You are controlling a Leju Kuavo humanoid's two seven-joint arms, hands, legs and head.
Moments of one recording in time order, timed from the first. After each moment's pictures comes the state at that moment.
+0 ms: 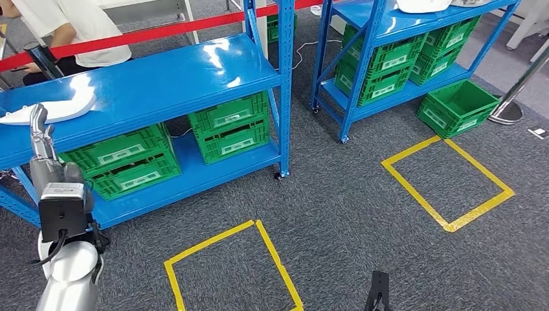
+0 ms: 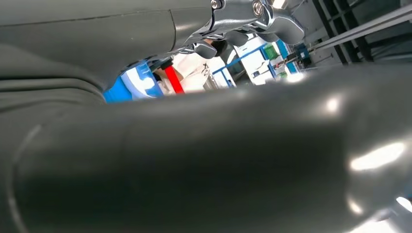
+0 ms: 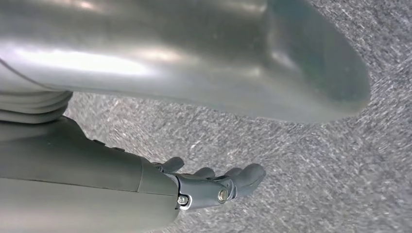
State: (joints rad) left arm -0.53 -0.12 -0.27 -1.12 -0.41 0.41 -0.55; right arm -0.06 0.17 -0.93 -0.21 0.33 -0.18 -0.21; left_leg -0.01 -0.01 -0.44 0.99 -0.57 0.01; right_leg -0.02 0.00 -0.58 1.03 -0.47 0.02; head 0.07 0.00
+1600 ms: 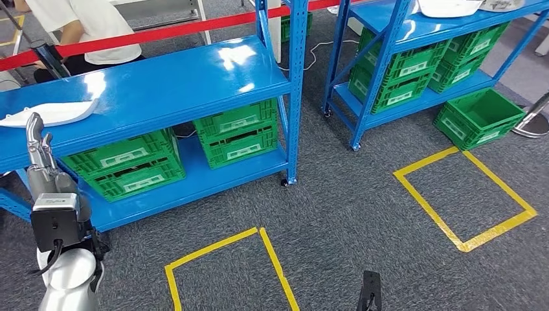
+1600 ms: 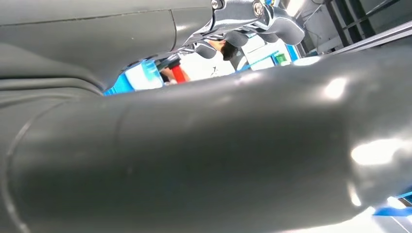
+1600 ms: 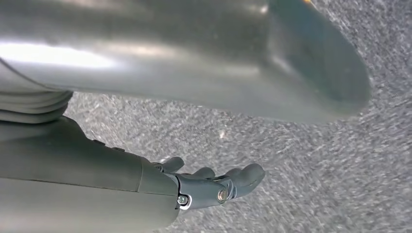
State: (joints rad) left arm -0.50 -0.11 -0.27 -1.14 -0.36 0.41 -0.58; right arm -0.06 0.19 -0.92 -0.20 0.37 -0.09 -0.23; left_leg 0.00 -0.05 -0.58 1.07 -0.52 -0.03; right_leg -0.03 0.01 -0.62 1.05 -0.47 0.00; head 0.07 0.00
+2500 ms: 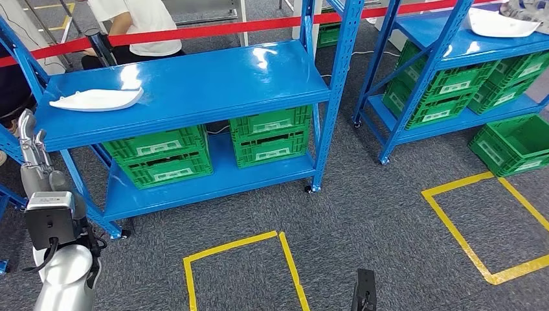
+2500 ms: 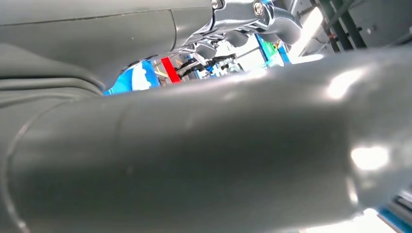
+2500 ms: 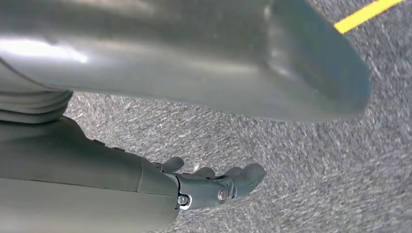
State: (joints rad) left arm -0.52 -0.10 -0.27 -1.11 -0.34 0.42 -0.61; right arm -0.06 0.18 -0.92 -0.20 0.37 -0.01 -0.26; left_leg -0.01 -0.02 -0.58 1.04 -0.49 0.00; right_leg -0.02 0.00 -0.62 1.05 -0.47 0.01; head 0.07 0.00
